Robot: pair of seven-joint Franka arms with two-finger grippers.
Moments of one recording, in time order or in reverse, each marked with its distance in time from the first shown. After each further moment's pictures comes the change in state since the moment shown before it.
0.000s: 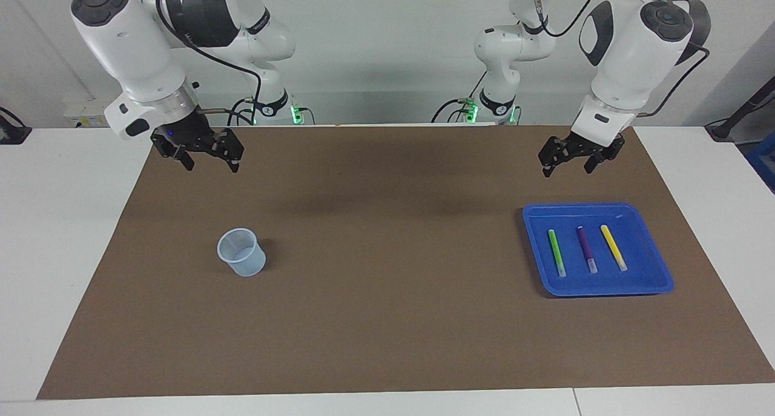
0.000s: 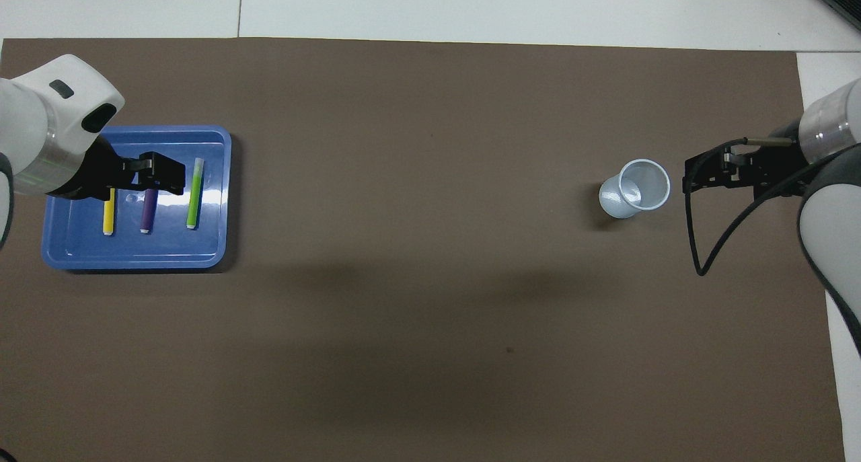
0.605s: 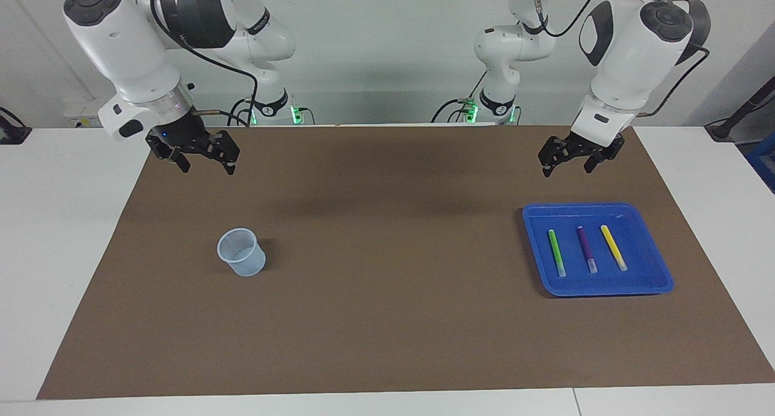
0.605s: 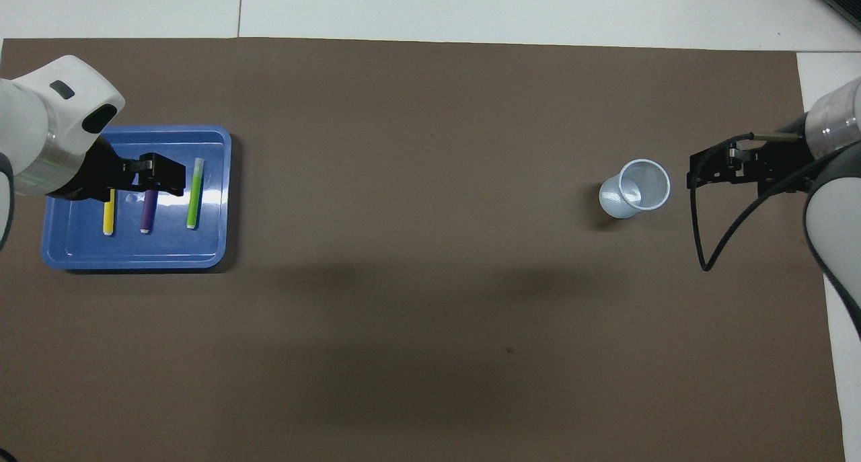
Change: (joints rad) left arm 0.000 0.000 -0.002 0.000 0.000 -0.010 -0.001; right arm -0.008 0.007 0.004 0.009 0.000 0.001 -0.009
